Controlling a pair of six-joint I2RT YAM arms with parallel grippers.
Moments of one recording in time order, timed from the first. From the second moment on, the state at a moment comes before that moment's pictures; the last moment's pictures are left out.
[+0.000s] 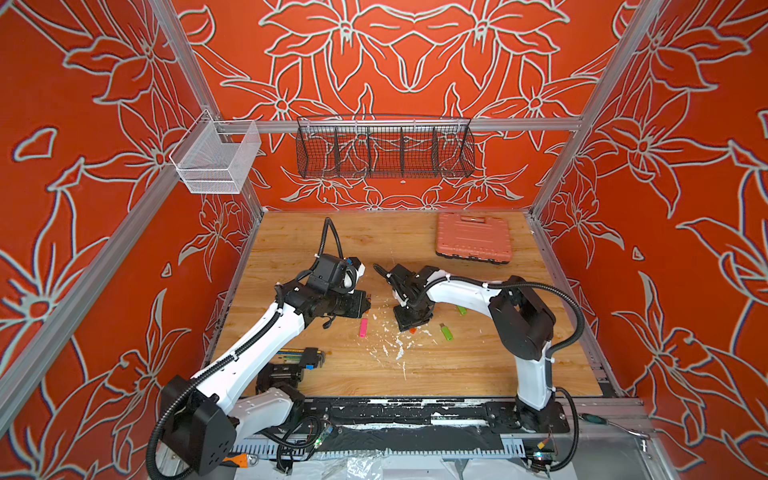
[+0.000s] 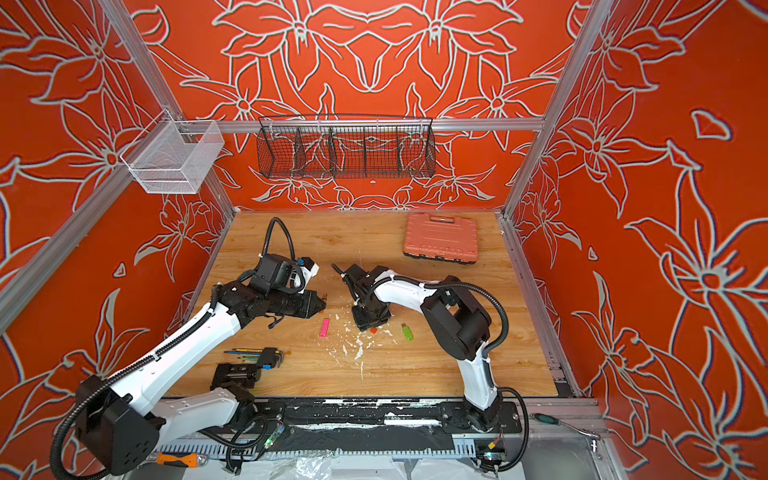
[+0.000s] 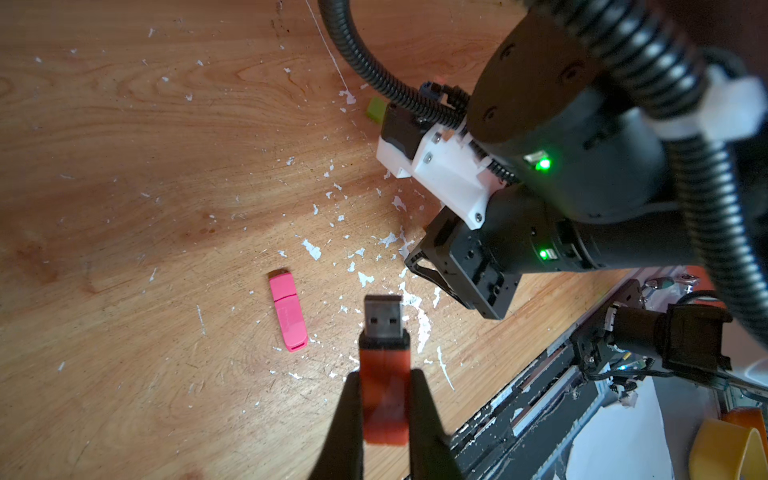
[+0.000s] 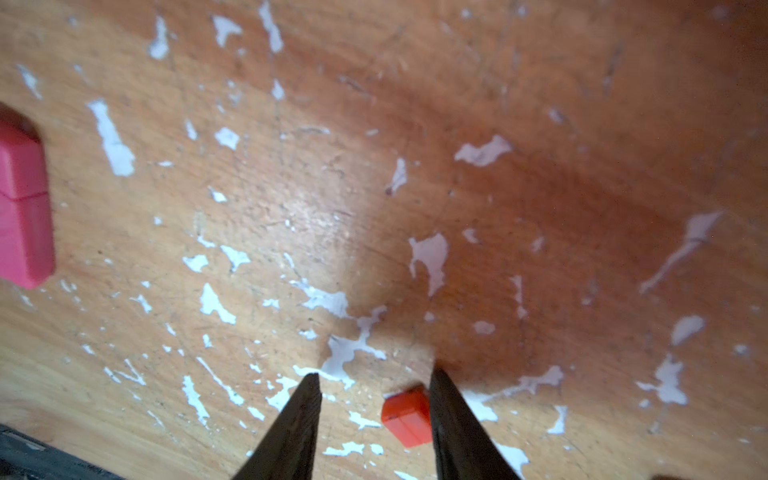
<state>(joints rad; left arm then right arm) -0.43 1.16 0.97 -0.75 0.34 -0.34 0.82 1.99 1.40 -0.88 -0.16 0.45</state>
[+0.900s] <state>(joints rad) -0.44 1.16 0.97 -0.74 0.33 -0.34 0.83 2.07 1.51 -1.05 -0.09 -0.04</state>
